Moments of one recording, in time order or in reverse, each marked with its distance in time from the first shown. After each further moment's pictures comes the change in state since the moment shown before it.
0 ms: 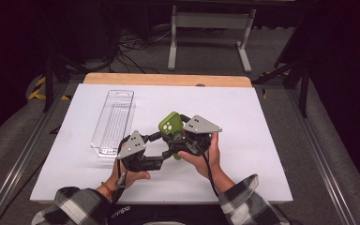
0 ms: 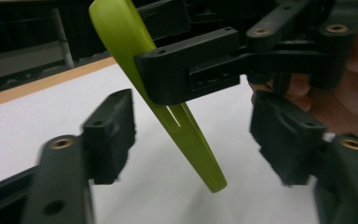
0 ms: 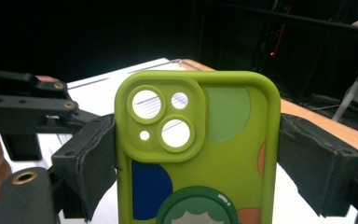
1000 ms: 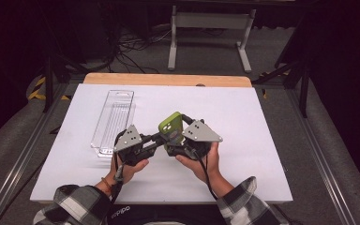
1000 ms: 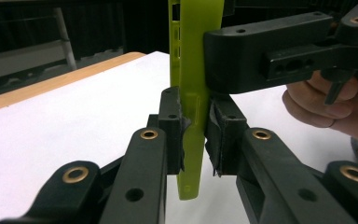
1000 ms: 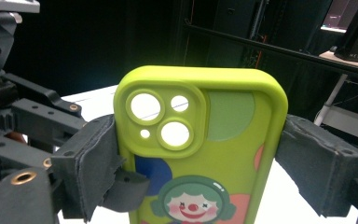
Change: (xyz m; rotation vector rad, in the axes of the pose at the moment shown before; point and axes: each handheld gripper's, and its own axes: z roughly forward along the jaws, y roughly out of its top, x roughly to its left) left arm 0.017 0.004 -0.005 0.009 0.004 0.012; right arm 0.016 0.003 -0.011 -0.080 -0.069 -0.060
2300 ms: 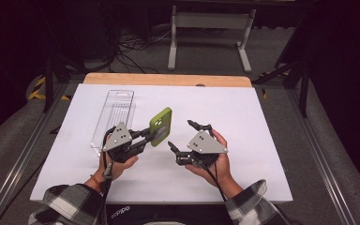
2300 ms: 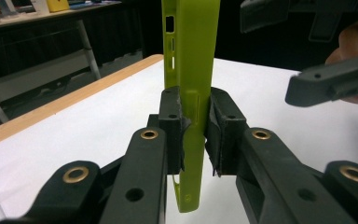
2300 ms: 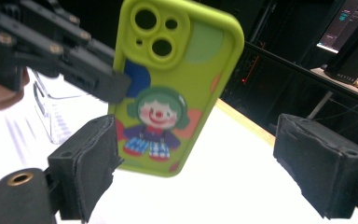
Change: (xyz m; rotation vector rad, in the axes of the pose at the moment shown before) left arm 0.015 0.007 -0.024 0.013 0.060 0.087; right arm -0.003 -0.015 -0.024 0.033 -0.005 -0.180
